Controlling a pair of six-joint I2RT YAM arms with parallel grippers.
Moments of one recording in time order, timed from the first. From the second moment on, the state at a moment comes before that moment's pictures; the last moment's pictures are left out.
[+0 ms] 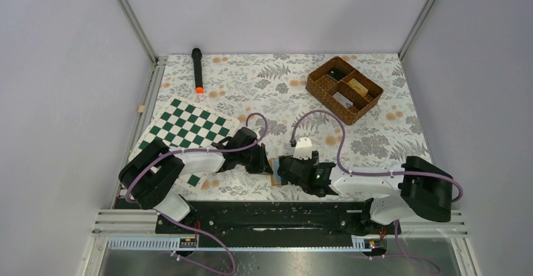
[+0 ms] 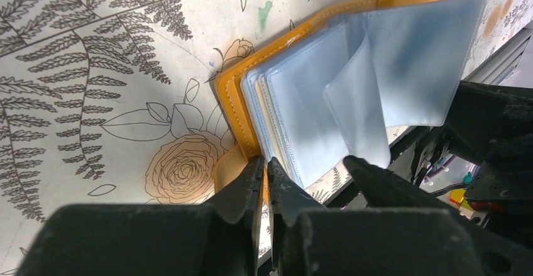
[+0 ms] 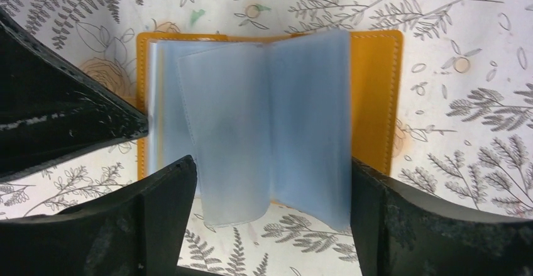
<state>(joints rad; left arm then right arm) -0.75 1.54 0.60 0.05 0.34 -0.81 1.20 1.36 0.64 -0.34 0.60 0.88</state>
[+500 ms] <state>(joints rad) -0.75 1.54 0.60 0.05 0.34 -0.81 1.20 1.54 0.77 -0.34 0.60 0.88</state>
